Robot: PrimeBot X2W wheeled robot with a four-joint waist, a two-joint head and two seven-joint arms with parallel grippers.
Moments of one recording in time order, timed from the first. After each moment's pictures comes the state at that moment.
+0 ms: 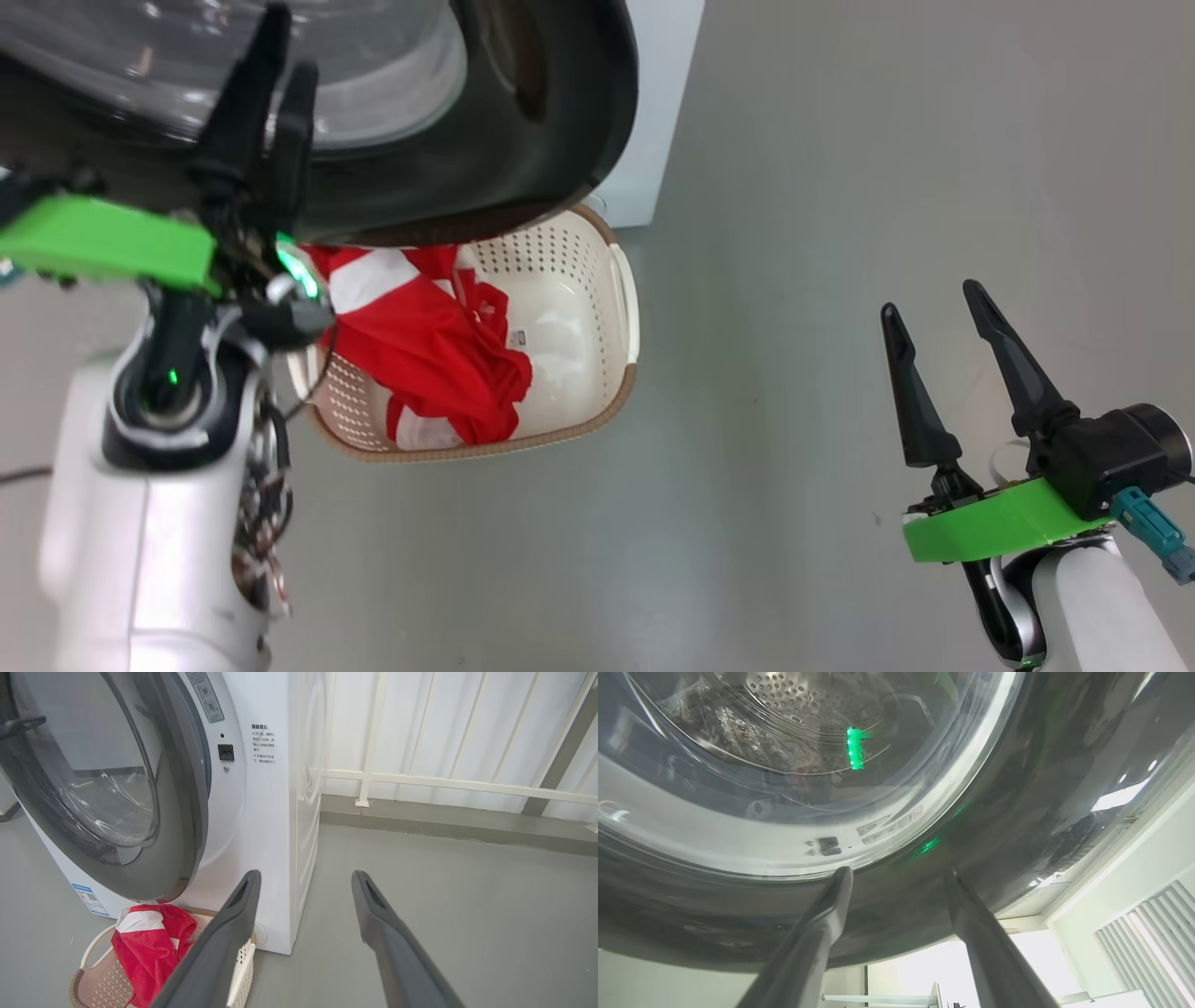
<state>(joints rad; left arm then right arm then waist) -0.77 0.03 0.00 0.27 -1.62 0.03 0.19 -0.19 -0.04 0.01 0.08 0.14 0.13 -0.25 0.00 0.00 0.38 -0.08</state>
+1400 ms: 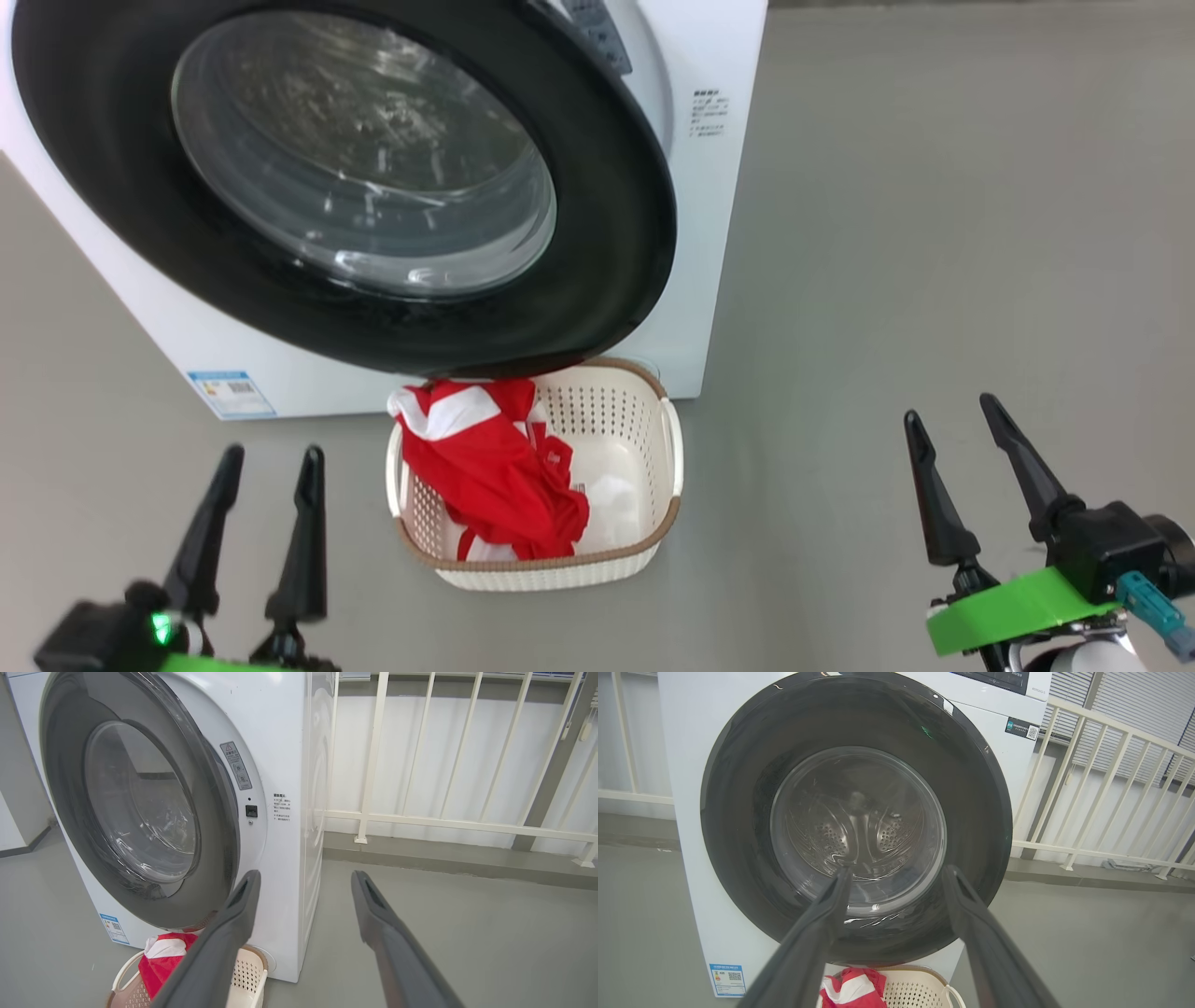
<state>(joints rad) -0.03 0.18 -0.05 -0.02 -0.43 -0.05 -0.25 -0.02 -0.04 -0.04 0.11 0.14 0.13 -0.25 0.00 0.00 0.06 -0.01</state>
